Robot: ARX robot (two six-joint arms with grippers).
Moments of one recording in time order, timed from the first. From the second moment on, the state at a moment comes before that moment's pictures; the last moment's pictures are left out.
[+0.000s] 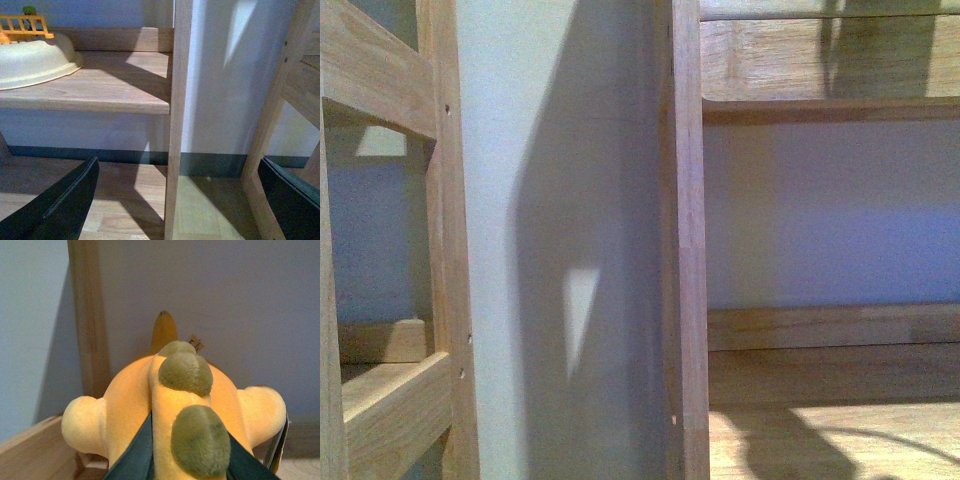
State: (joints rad) left arm 0.00 0.00 0.01 0.00 0.00 -0.01; right arm 0.21 1.54 1.57 0.51 0.13 0.03
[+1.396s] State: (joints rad) left arm 0.00 0.00 0.01 0.00 0.00 -0.01; right arm 0.20 1.34 1.49 0.57 0.14 -0.03
